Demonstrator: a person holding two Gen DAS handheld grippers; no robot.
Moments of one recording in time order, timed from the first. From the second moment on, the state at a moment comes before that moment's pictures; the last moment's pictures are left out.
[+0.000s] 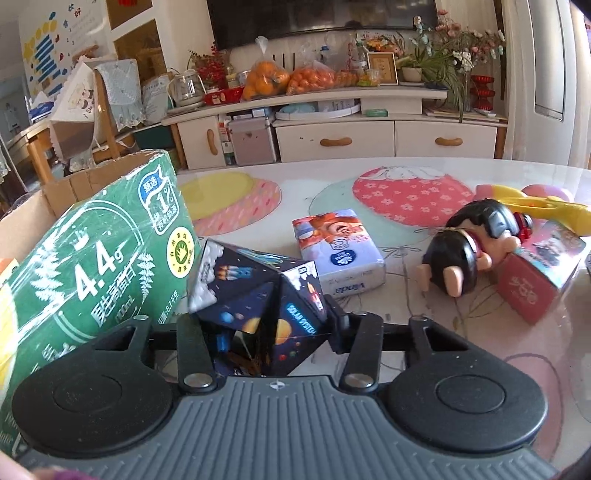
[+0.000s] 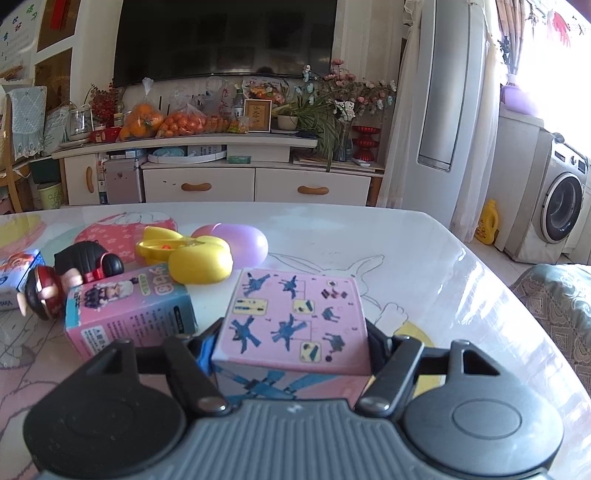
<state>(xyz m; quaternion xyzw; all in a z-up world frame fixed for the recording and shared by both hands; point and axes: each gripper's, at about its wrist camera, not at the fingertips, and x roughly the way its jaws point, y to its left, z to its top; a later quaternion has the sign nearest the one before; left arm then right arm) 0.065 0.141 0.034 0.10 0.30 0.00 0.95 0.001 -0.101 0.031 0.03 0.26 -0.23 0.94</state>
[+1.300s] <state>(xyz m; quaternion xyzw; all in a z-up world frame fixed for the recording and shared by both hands) -0.032 0.196 0.055 0.00 0.32 -0.09 0.94 -0.053 -0.003 0.043 0.06 0.29 -0.14 0.95</state>
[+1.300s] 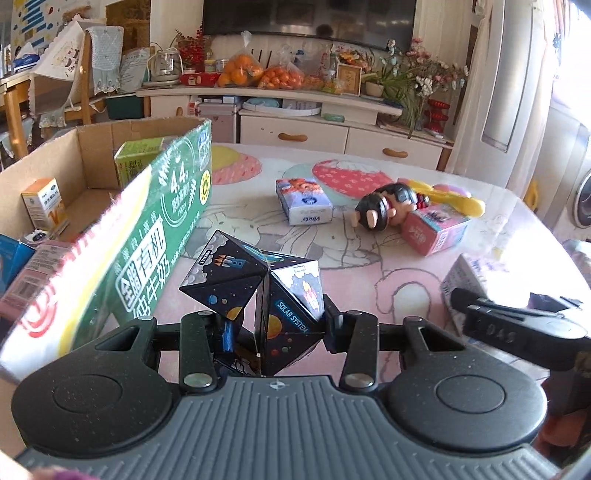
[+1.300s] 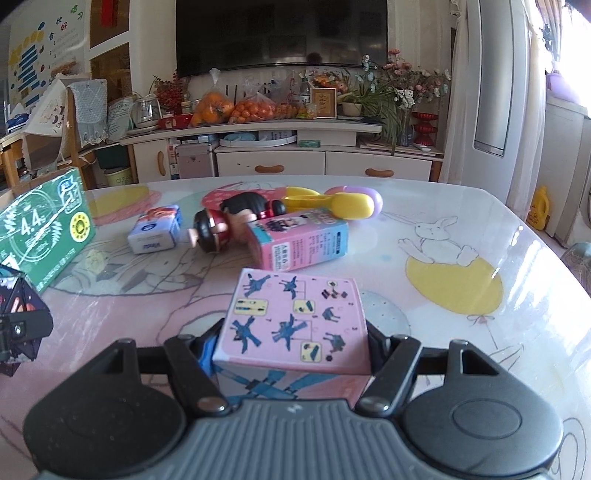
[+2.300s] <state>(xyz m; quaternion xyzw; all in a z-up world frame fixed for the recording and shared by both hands) -0.005 0.297 0.130 -0.08 0.25 -0.01 0.97 -0.004 0.140 0.160 -0.05 0.18 0.03 0.98</state>
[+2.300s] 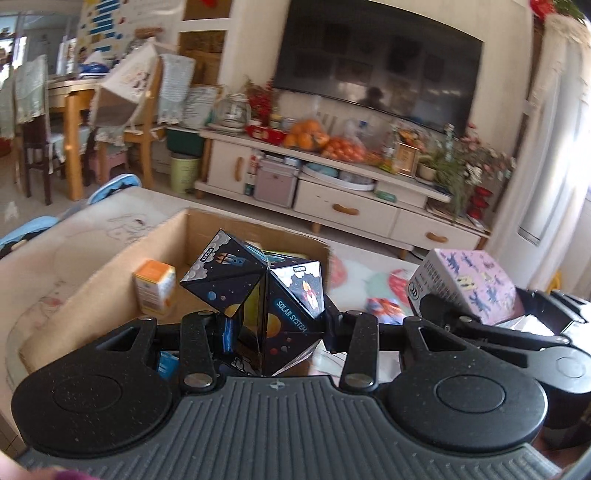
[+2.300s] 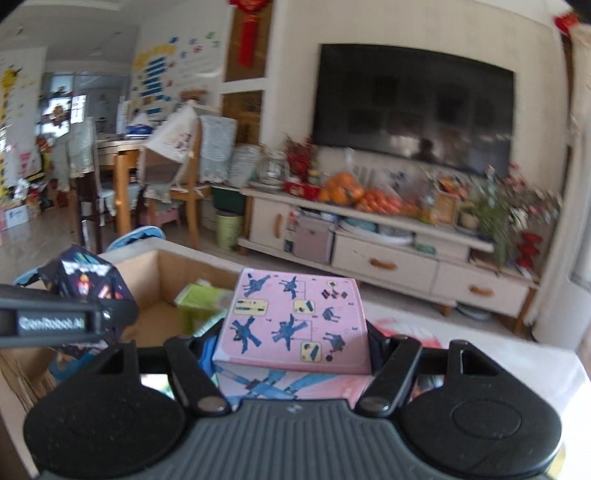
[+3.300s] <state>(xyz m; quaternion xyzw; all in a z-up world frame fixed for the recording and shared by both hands) 0.034 0.347 0.117 -0.11 0.28 0.08 0.95 0.076 0.235 0.121 -0.18 0.23 0.18 0.94</state>
